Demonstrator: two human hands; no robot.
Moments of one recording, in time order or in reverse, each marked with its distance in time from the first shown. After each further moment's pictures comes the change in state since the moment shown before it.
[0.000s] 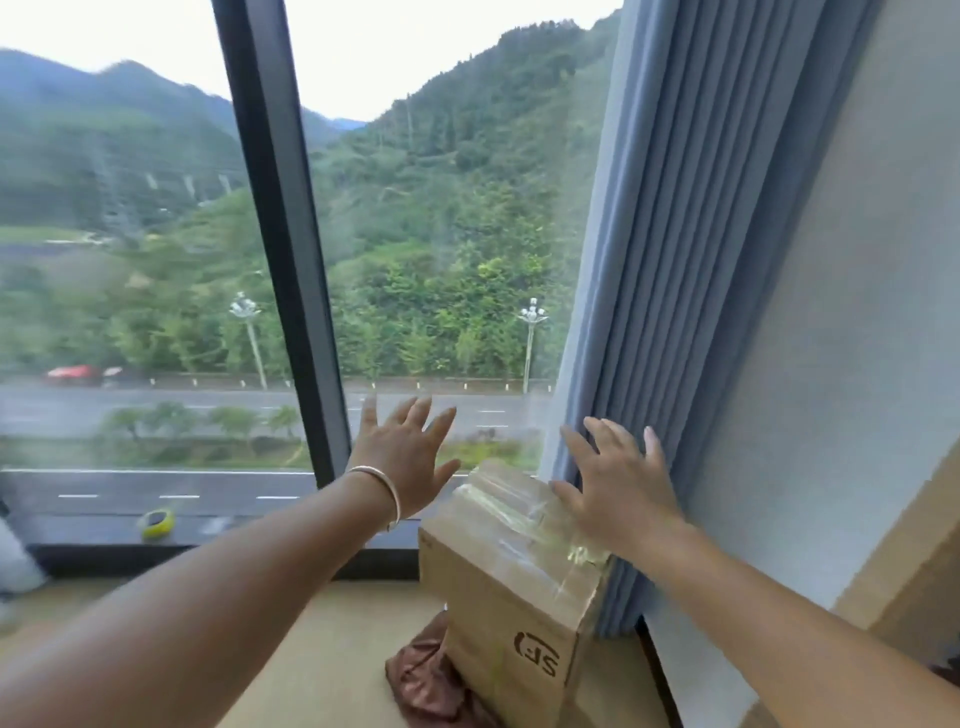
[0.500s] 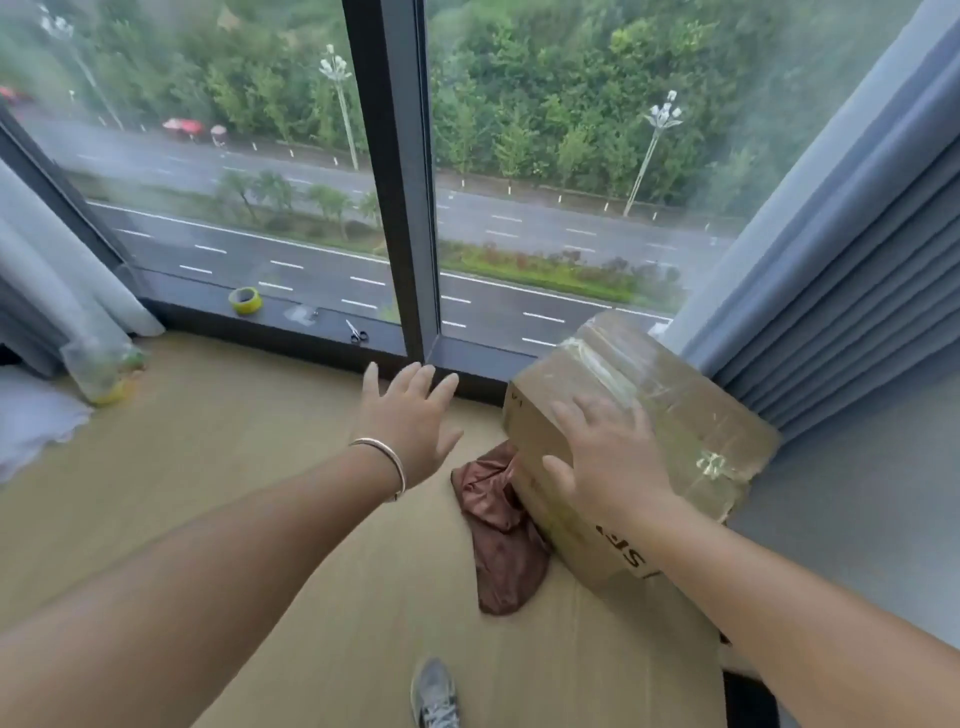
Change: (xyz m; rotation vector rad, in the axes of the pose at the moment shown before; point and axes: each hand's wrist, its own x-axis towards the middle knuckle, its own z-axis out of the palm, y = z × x) left_hand -0.047 -0.073 0.231 -0.096 -0.356 -0.249; right_hand 0.084 -0.126 0.216 0.128 -0.324 -0.343
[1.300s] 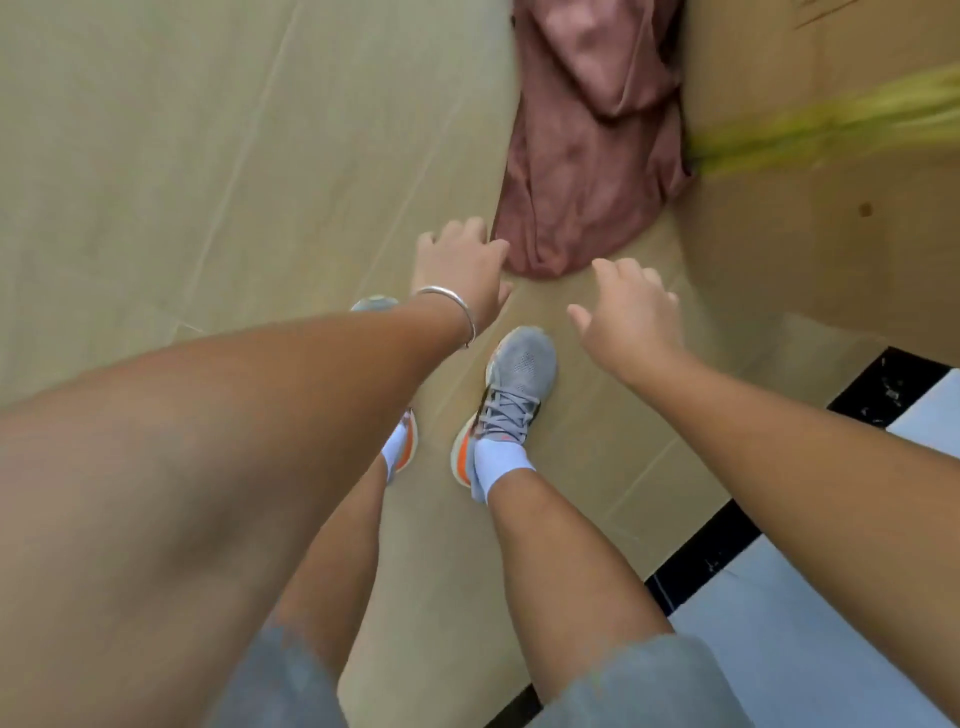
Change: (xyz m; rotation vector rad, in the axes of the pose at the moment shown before) left_hand -0.091 0.182 0.683 -0.445 -0.678 -0.222; right_hand -0.015 0.023 0.685 0.015 -0.720 0.031
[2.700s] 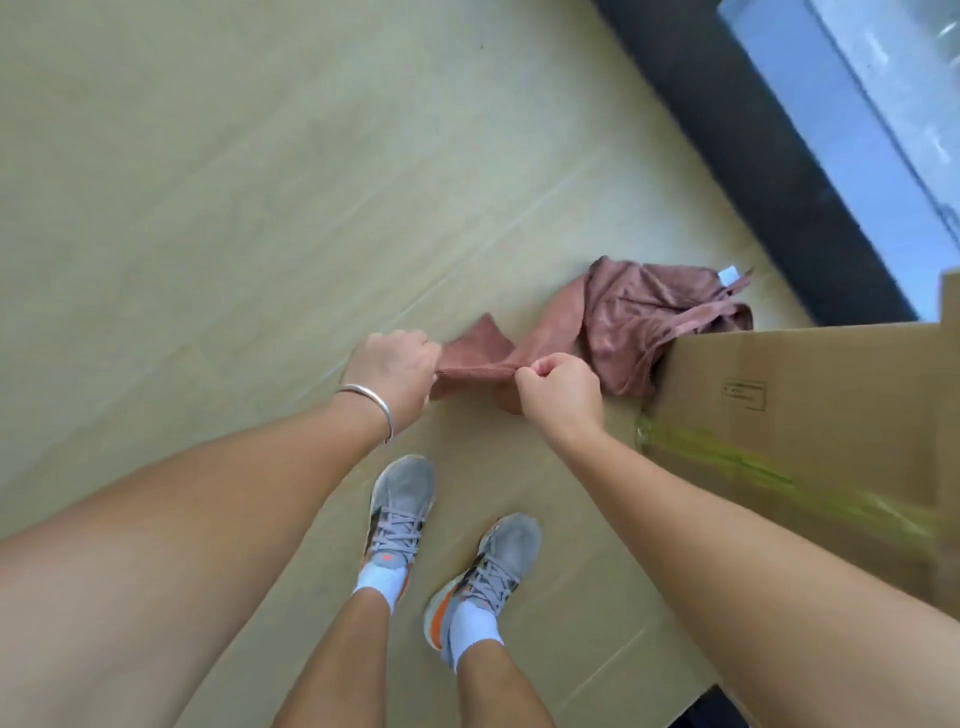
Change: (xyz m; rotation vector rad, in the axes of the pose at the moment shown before) left_hand -0.068 -0.139 -0.135 -0.042 0.170 -0.131; right_hand 0.022 -0.168 -0.140 0.554 0.026 0.102
